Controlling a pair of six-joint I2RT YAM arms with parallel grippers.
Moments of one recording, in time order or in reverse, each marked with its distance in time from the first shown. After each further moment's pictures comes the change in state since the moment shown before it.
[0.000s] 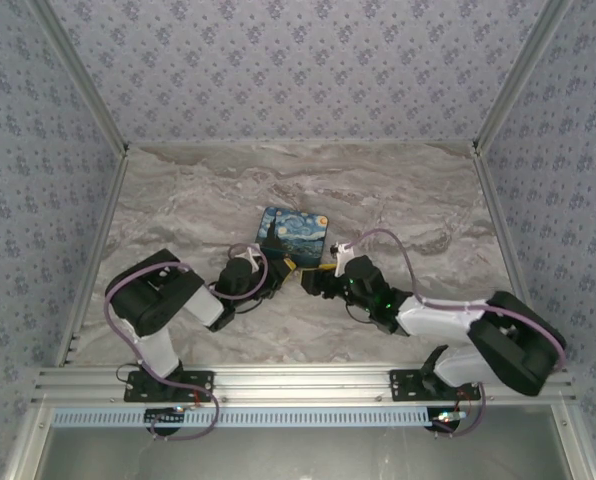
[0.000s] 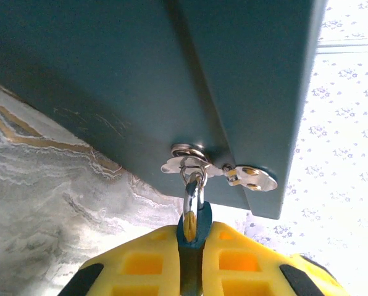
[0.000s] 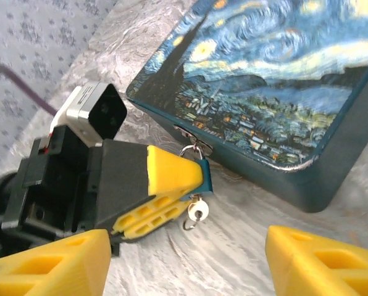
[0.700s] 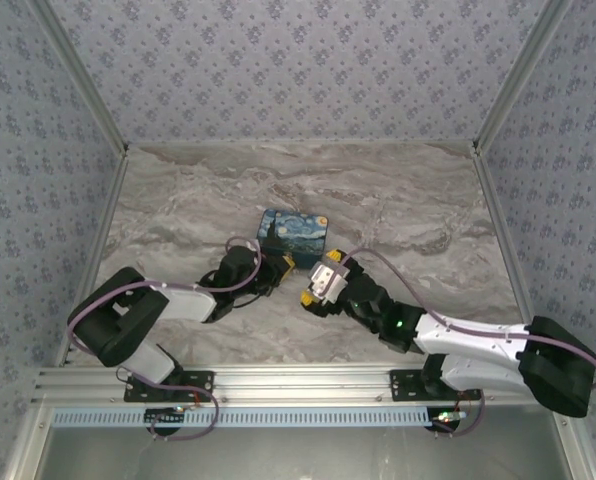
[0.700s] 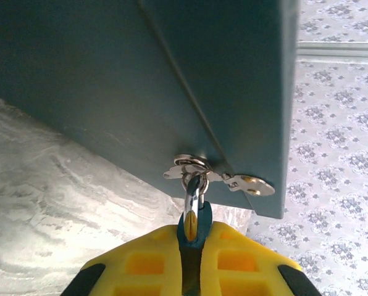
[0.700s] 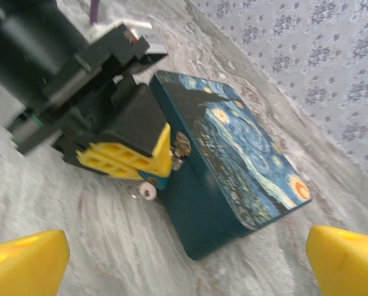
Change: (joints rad) left arm 0.001 -0.229 0.082 -0.435 0.012 -0.037; right arm 0.200 -0.195 -0.026 -0.113 0.336 -0.948
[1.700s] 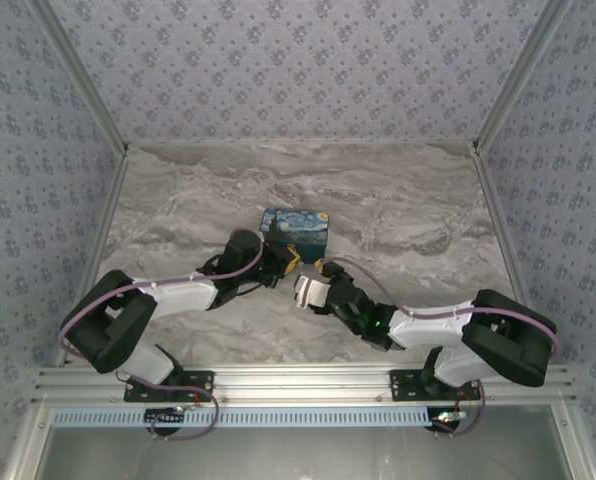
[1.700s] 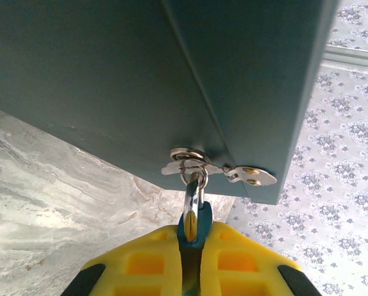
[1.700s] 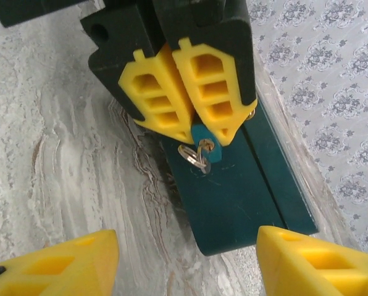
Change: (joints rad) left arm 0.012 -0.045 0.142 -0.232 0.060 -0.098; right arm 0.020 0.283 0.013 0.204 0.092 -0.227
